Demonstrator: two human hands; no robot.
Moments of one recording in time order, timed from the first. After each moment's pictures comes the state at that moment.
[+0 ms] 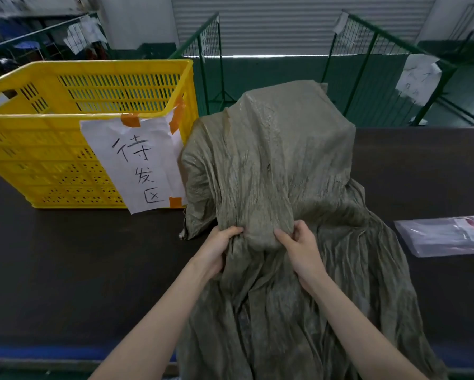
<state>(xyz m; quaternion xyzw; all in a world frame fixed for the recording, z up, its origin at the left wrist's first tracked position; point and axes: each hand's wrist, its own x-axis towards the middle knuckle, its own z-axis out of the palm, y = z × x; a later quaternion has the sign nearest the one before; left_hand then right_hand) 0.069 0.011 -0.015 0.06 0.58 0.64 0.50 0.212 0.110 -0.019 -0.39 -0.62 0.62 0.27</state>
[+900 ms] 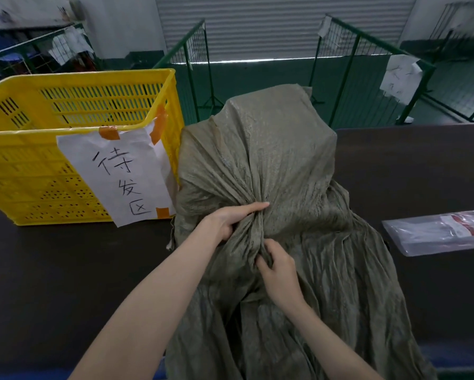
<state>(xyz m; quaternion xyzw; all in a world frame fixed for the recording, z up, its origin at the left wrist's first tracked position) 0.060 0.096 0.033 0.13 0.68 0.38 0.62 0.217 0.089 -0.041 -0.31 -0.78 0.45 0.28</state>
